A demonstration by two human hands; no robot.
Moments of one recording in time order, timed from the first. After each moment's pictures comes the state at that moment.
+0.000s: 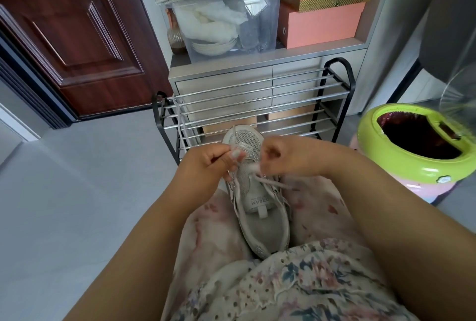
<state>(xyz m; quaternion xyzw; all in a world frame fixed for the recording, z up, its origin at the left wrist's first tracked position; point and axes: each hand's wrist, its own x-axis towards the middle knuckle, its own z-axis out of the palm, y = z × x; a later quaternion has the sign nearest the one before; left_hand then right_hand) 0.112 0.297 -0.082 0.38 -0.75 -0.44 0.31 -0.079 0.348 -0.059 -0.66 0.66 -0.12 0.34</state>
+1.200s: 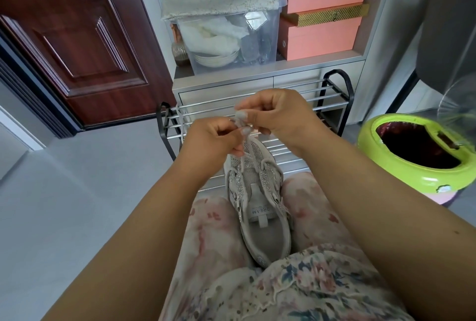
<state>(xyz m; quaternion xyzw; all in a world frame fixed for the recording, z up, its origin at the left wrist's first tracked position) 0.085 0.272 -0.047 0.36 -0.72 -0.47 0.37 -0.065 0.313 -0.028 -0.53 0.52 -0.56 0.36</state>
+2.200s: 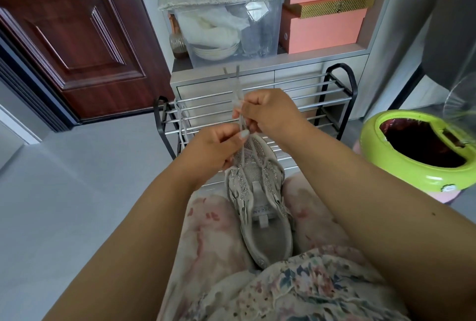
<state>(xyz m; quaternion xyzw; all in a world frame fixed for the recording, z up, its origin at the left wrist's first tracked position) 0.090 0.267 -0.059 0.35 -0.73 -0.53 0.26 -0.055 0.287 -0.037 -0.54 0.57 -0.52 0.33</state>
